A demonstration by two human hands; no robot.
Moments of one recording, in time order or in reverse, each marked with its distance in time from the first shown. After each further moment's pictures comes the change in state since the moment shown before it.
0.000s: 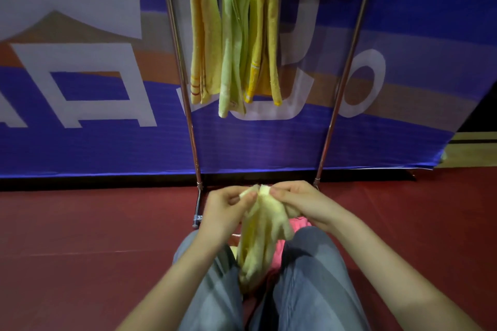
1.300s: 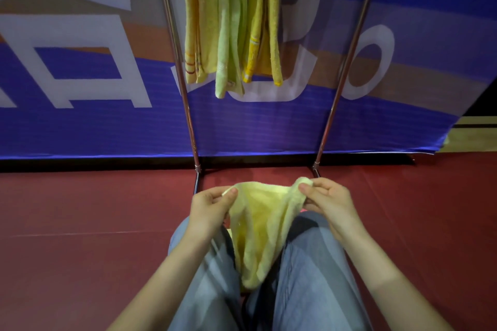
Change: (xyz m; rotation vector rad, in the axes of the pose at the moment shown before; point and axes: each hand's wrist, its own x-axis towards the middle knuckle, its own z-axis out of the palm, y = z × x) left_hand 0.001 -0.041 -0.003 -0.116 0.107 -0.221; right_hand -0.025 0.042 -0.011 0.295 0.542 -0.016
